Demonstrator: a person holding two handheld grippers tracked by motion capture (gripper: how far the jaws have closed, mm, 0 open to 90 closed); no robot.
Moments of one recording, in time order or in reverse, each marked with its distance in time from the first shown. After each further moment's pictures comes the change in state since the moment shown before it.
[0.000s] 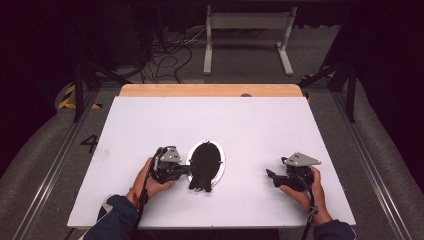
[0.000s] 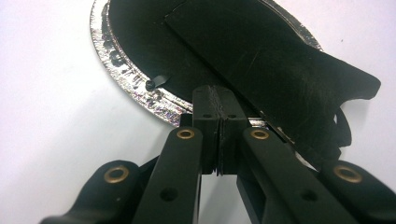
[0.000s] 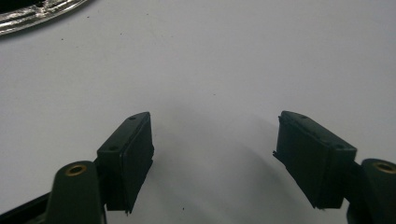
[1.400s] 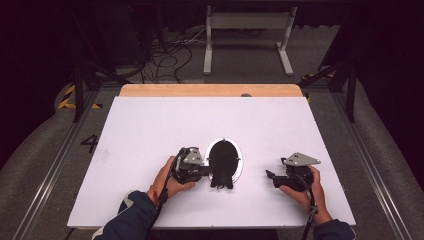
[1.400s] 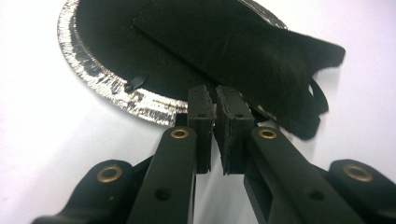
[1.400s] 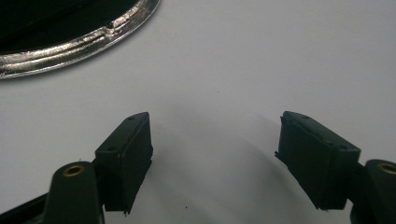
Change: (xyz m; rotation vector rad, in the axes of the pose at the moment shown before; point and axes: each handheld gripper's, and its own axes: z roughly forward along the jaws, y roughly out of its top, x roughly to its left) left arm -0.025 0.030 0.028 -0.013 -0.043 0.103; right arm -0.001 0.000 0.001 0.010 0.018 0.005
